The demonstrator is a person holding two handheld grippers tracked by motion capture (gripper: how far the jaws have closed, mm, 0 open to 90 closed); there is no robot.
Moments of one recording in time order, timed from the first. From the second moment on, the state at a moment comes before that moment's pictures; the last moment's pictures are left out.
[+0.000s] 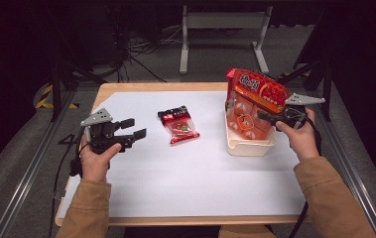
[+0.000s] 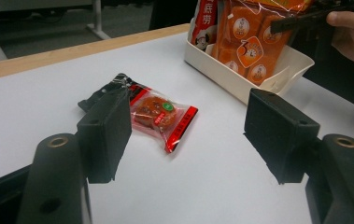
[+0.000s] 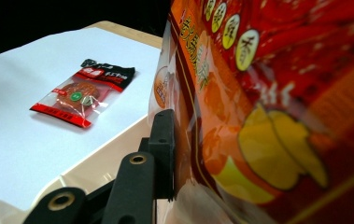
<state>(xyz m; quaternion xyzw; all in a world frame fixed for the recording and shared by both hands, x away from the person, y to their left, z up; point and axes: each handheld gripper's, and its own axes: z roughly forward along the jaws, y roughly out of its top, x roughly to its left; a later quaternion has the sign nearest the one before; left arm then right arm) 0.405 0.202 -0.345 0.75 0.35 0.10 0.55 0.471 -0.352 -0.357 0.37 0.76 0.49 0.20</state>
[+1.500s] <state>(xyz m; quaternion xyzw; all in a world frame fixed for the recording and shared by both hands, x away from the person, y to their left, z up) 0.410 0.177 -0.349 0.78 0.35 0.11 0.51 0.391 -0.358 -0.314 0.41 0.73 0.47 0.29</state>
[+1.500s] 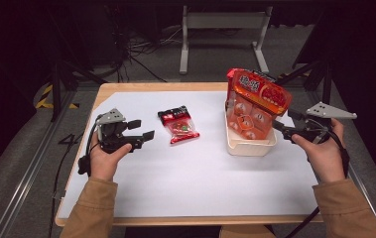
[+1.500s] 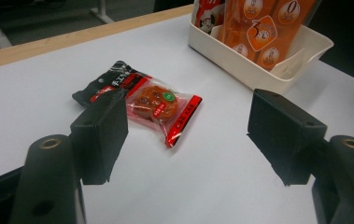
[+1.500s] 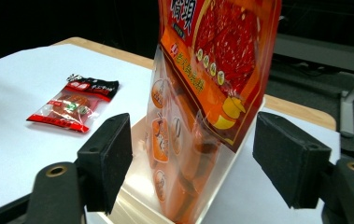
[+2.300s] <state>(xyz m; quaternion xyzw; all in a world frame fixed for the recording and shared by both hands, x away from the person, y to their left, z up) 0.446 0.124 -0.378 0.80 0.36 0.10 0.47 0.369 -0.323 -0.315 0.33 0.74 0.52 0.25</state>
